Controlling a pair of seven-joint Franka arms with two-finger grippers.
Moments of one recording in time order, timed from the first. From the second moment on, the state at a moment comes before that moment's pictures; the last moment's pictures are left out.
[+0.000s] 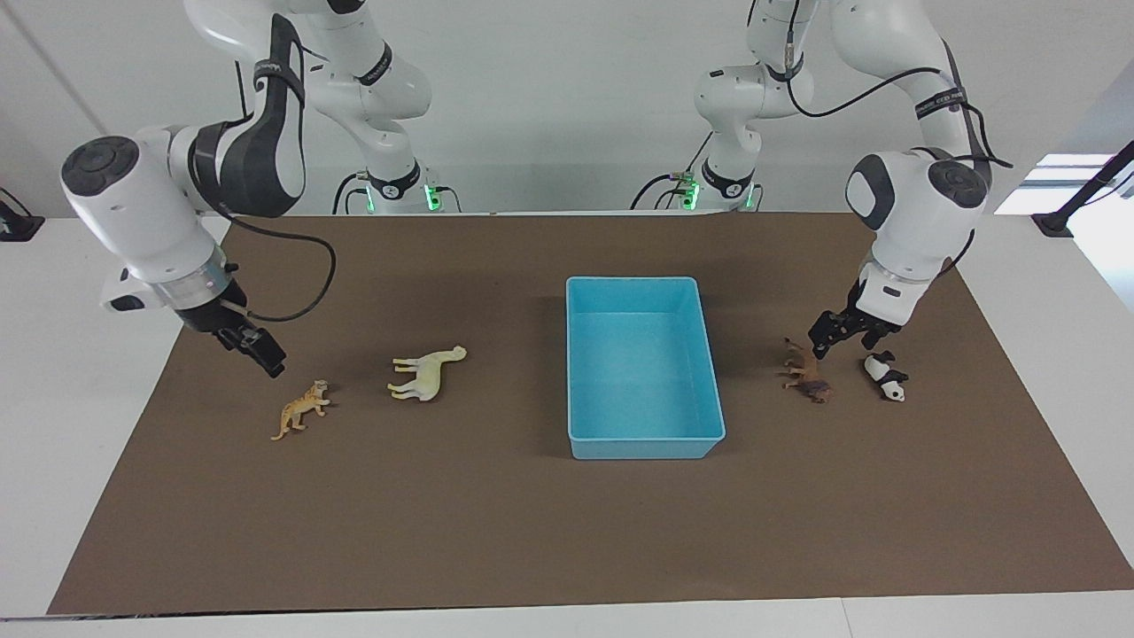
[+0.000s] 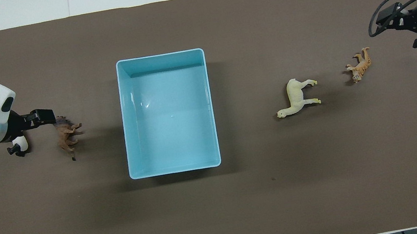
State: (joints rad) left arm 0.01 0.12 -0.02 -2.05 -0.02 2.27 -0.11; right arm -0.08 0.24 -0.05 -1.70 0.02 1.98 0.53
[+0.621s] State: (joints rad) left arm 0.00 0.24 -0.03 -2.09 -0.02 2.42 -0.10; right arm -0.10 0.32 -0.05 -1.78 0.02 2.11 0.64
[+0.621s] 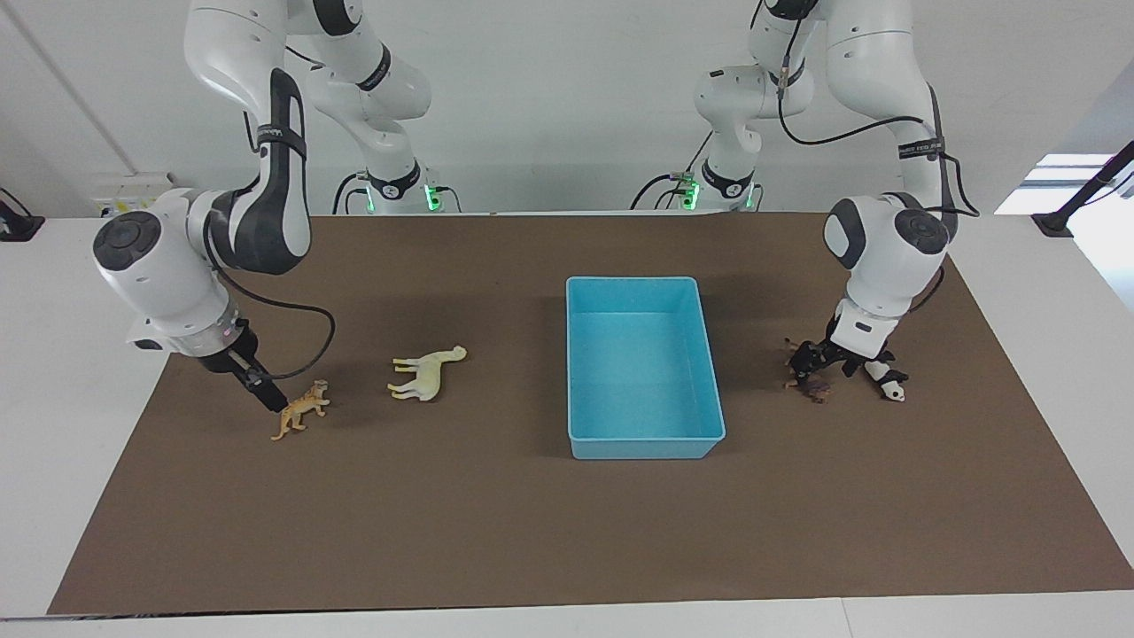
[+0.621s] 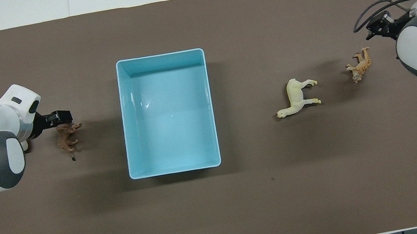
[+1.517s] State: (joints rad) left arm 0.00 0.26 -0.03 -2.09 -0.02 2.44 -0.13; right arm -0.10 0.43 -0.05 -1.81 0.13 2.25 0.68
